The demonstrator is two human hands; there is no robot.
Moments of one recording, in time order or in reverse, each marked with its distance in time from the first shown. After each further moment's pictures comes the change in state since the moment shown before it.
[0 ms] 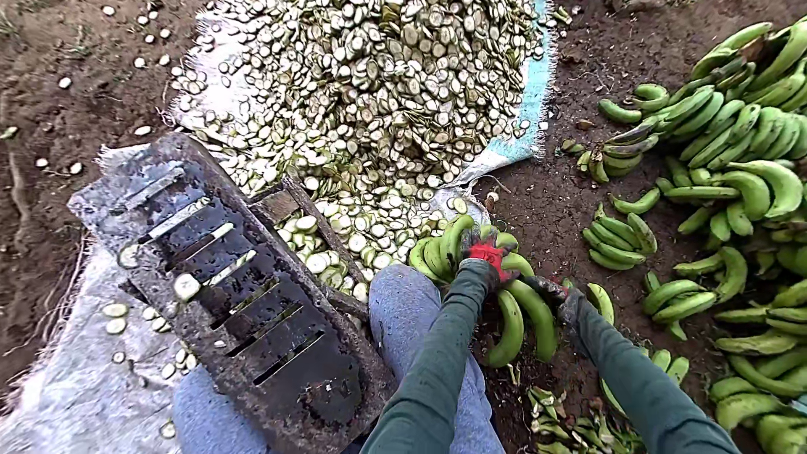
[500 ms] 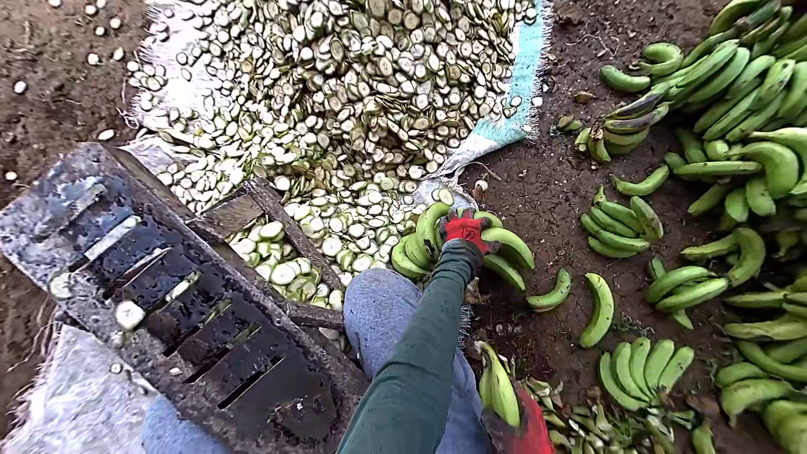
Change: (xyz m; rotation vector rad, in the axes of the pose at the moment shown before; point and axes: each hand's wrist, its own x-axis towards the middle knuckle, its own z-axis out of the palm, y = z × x) left_hand 0.057 -0.005 -0.004 0.045 0.076 -0.112; right_hand -0.119 0.103 0.146 -0.304 0.542 -0.047
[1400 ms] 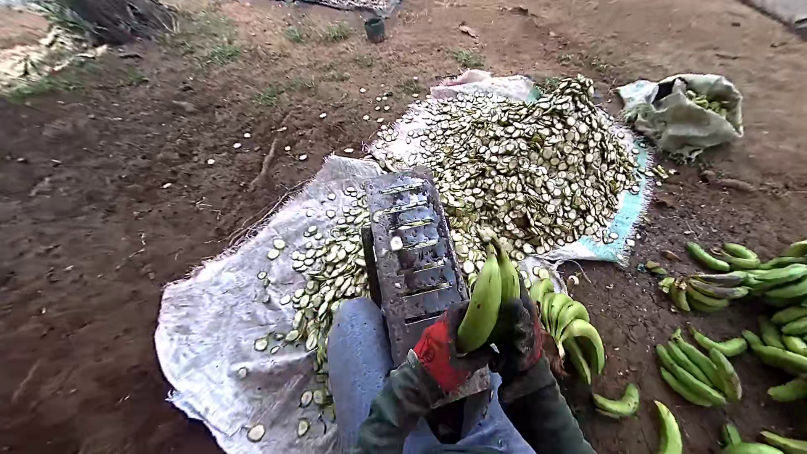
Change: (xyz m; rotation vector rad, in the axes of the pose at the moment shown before) left_hand -0.421 -0.165 -0.108 -0.819 0.725 0.065; right_hand -0.030 -0.192 0.199 0.418 -0.462 -0.832
